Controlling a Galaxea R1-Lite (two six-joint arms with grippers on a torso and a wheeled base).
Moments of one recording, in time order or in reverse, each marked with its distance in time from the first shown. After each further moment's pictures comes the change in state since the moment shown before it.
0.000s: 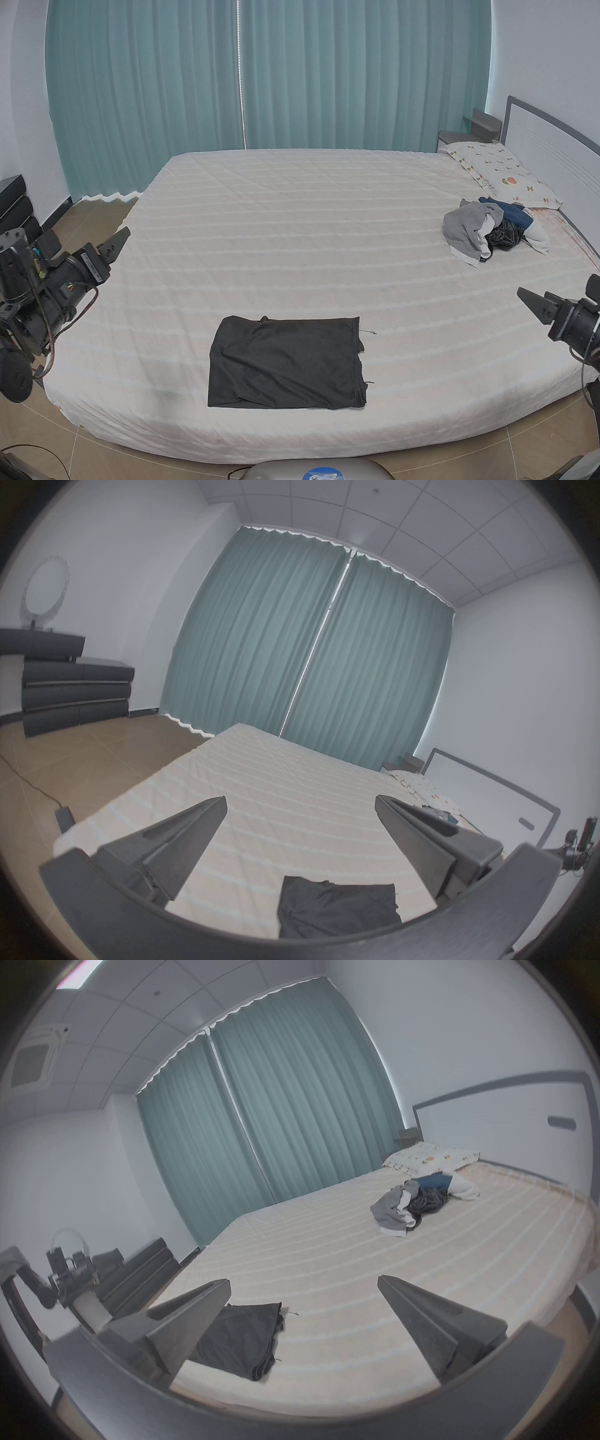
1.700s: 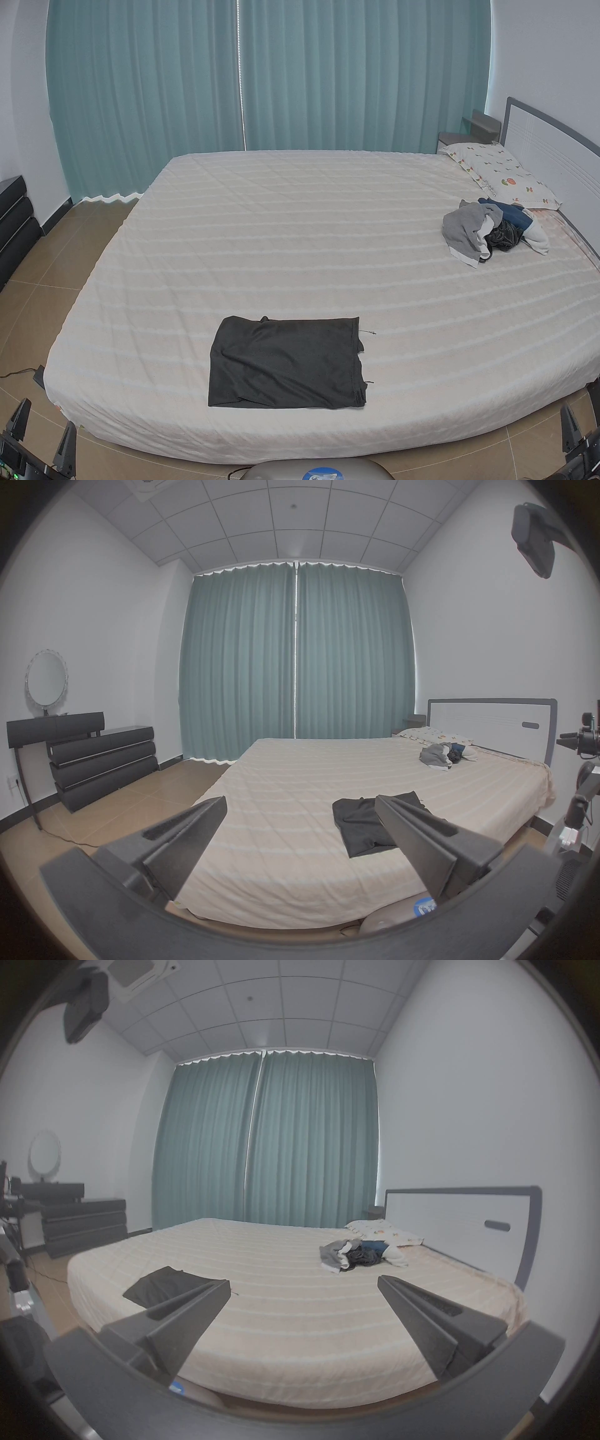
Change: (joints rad) left arm 0.058 -1.475 0.402 1.033 -0.006 0.372; right arm -0.026 -1.189 0.195 0.776 -0.189 -0.369
